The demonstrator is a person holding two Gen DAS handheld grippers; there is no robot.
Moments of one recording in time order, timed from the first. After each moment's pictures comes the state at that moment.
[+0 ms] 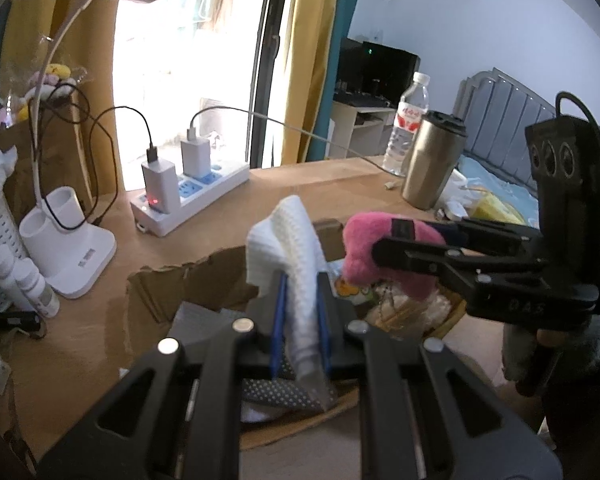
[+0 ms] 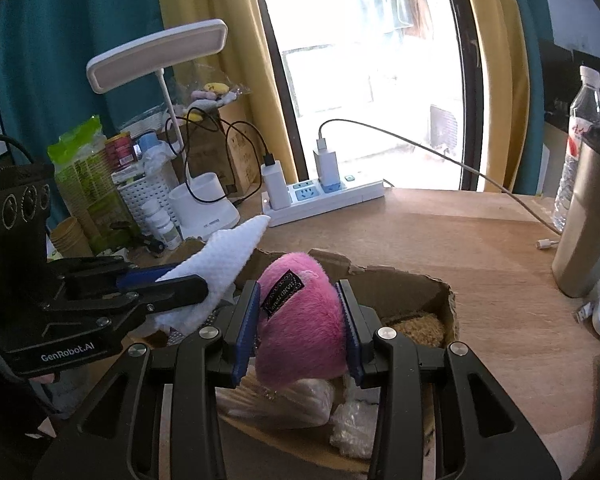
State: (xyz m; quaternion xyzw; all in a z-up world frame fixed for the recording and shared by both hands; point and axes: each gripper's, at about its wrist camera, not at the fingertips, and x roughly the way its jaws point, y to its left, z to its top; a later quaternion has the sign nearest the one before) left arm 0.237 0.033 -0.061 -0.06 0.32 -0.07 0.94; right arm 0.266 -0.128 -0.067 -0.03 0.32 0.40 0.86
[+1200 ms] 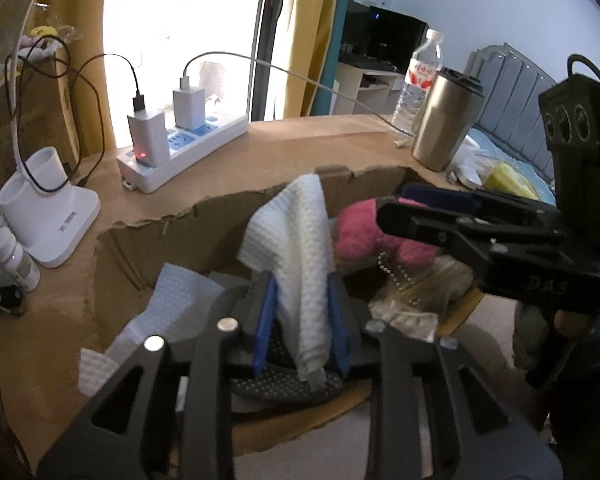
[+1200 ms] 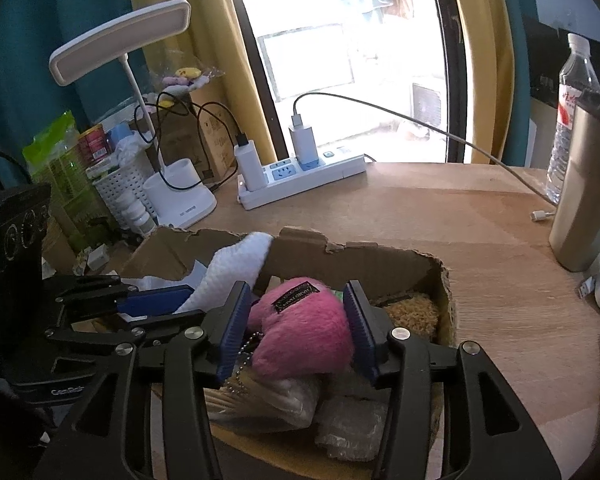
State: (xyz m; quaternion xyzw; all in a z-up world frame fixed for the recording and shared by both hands) left arm 0.251 0.028 -0.089 -0.06 0.38 -0.07 0.92; right arm 0.278 -0.127 -0.083 -0.02 0.35 0.37 0.86
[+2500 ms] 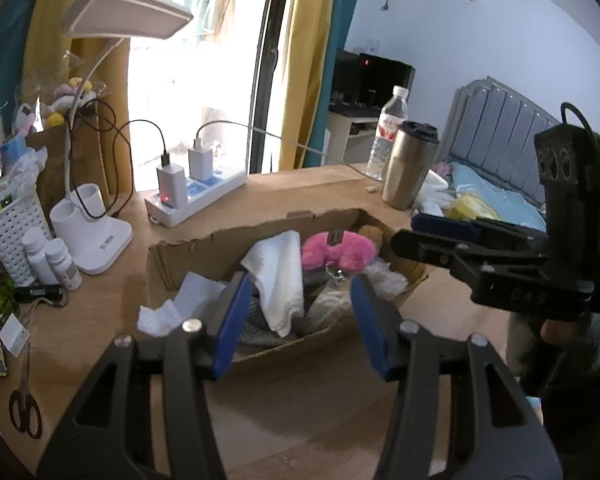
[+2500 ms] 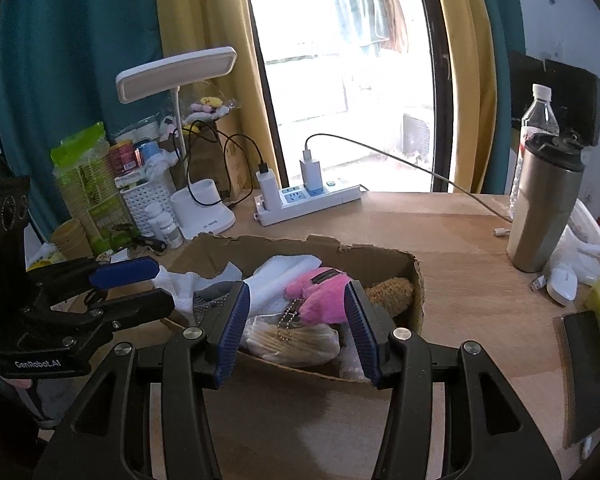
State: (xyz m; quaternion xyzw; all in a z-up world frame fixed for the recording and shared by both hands) left arm 0.168 0.021 -0.034 -0.06 0.30 -0.06 0.95; right arm 0.204 -0.157 -0.038 -0.03 0.30 0.35 0.89
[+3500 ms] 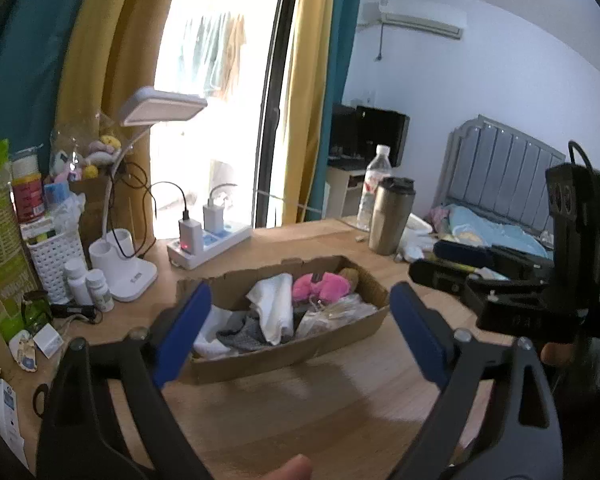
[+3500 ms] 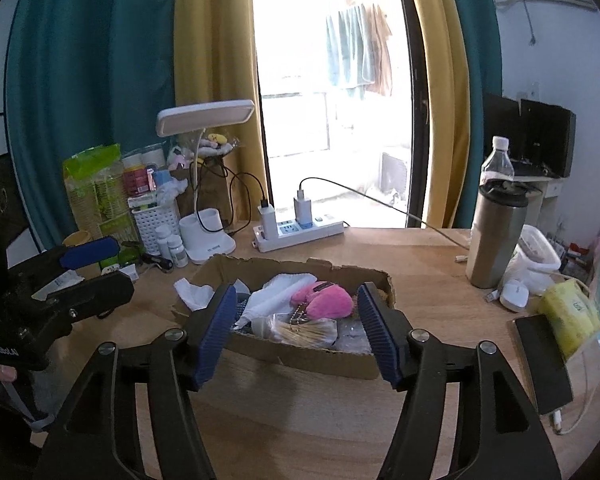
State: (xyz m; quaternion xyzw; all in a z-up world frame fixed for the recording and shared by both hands) left arm 0.091 0.014 0.010 -0.06 0.20 -0.05 0.98; right arm 0.128 -0.179 0.000 -0.04 0.22 0.32 0.92
